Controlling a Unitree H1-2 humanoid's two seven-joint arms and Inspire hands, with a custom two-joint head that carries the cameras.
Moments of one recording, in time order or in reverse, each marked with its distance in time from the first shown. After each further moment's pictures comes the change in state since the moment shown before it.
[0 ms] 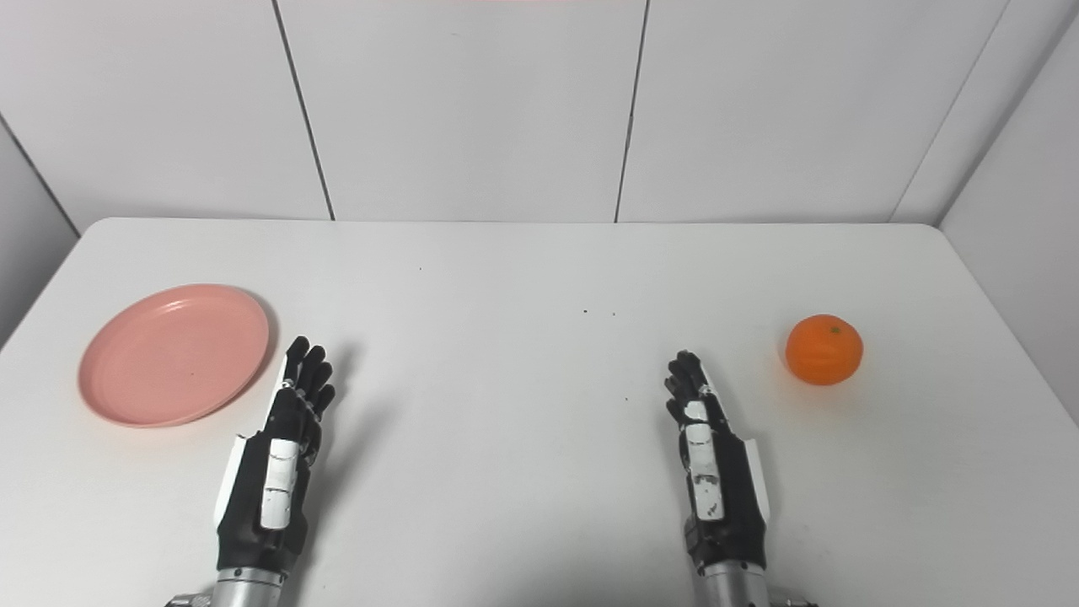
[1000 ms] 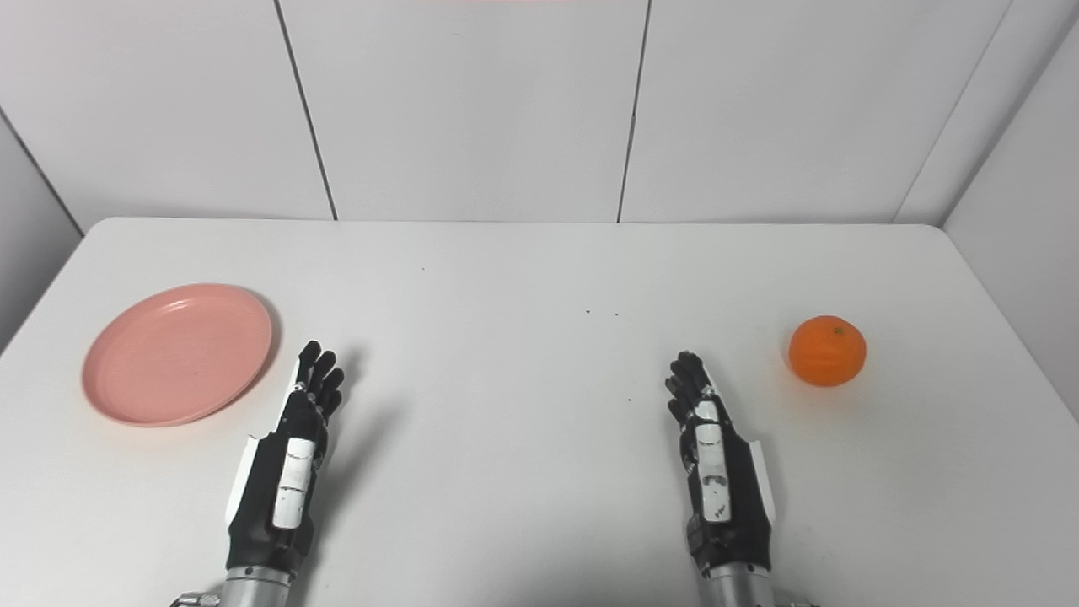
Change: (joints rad) left arm 0.000 -0.005 -0.025 0.007 0.092 0.030 0.033; right arm -0.001 -0.019 -0.015 0.004 0.090 0.000 0.040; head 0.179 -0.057
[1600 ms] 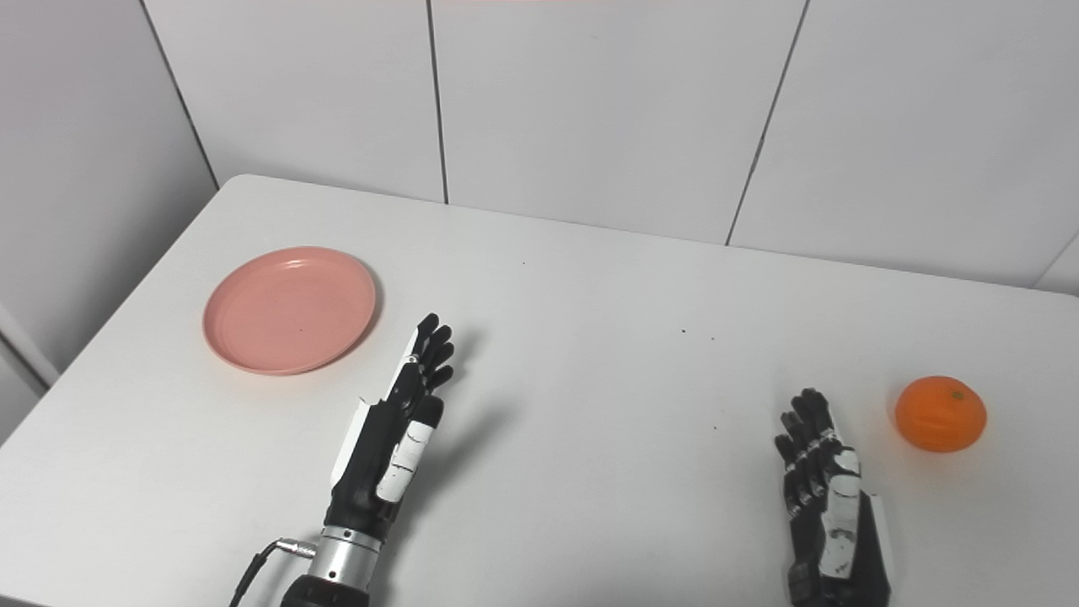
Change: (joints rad) left arm -0.007 -0.019 -0.074 0.039 0.125 -0.095 0.084; right arm -0.017 -0.082 -0.055 0.040 0.099 -0.005 0.096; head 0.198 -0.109
